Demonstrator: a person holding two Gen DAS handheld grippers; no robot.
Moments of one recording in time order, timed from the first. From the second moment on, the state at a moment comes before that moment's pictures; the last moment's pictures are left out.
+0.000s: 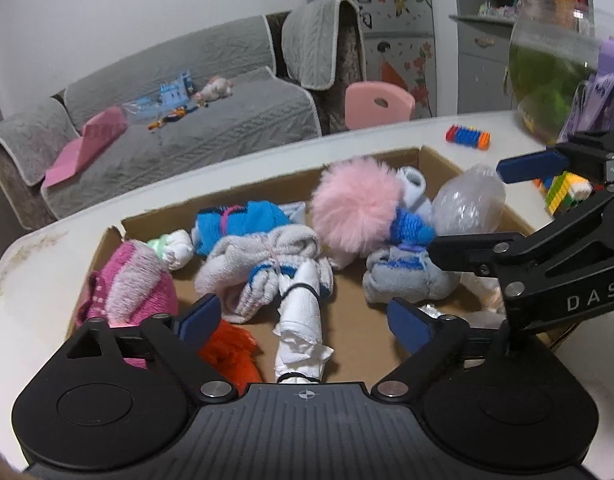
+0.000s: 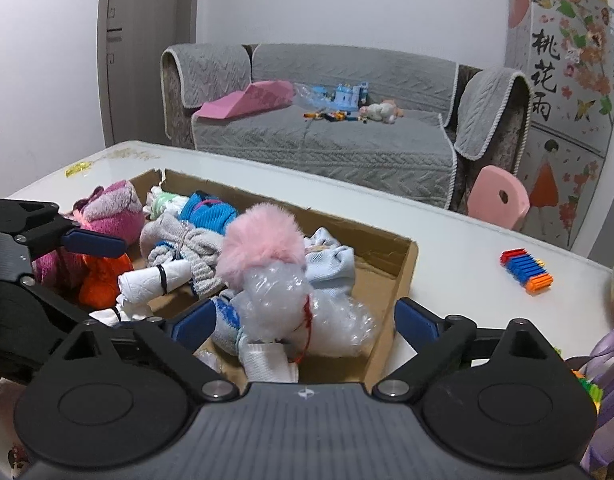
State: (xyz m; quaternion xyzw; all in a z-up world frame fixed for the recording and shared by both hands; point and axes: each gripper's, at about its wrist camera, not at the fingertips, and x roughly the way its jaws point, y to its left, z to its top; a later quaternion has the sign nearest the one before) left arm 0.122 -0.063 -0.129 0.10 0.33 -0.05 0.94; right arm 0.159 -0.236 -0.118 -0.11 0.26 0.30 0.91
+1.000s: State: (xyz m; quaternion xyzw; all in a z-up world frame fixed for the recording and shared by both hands) left arm 0.016 0.022 -0.111 0.02 0.31 -0.15 0.94; right arm 0.060 -0.245 -0.129 -0.07 0.24 0.31 0.92
